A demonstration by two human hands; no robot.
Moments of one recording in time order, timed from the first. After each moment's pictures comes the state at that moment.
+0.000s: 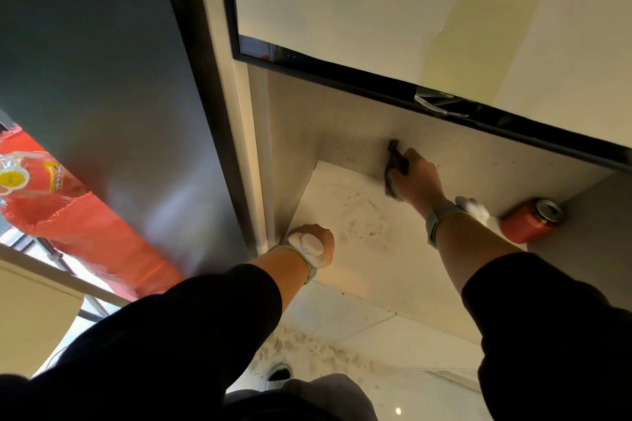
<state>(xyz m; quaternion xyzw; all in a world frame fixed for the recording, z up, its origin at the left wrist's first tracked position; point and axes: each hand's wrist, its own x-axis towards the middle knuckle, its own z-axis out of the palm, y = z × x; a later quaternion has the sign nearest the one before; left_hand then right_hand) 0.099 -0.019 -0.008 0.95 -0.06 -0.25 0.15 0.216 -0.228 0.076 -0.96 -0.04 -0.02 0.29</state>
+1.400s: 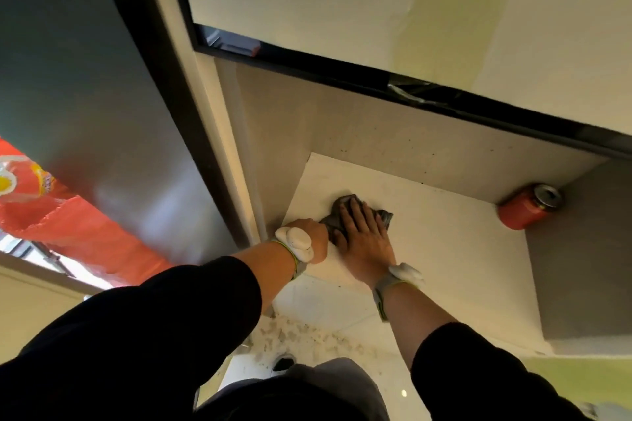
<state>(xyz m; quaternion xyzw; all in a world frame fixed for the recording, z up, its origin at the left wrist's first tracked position) 0.100 -0.023 0.003 0.96 -0.10 -0.25 0.10 0.103 -0.195 -0.049 -0.98 -0.15 0.07 0.07</state>
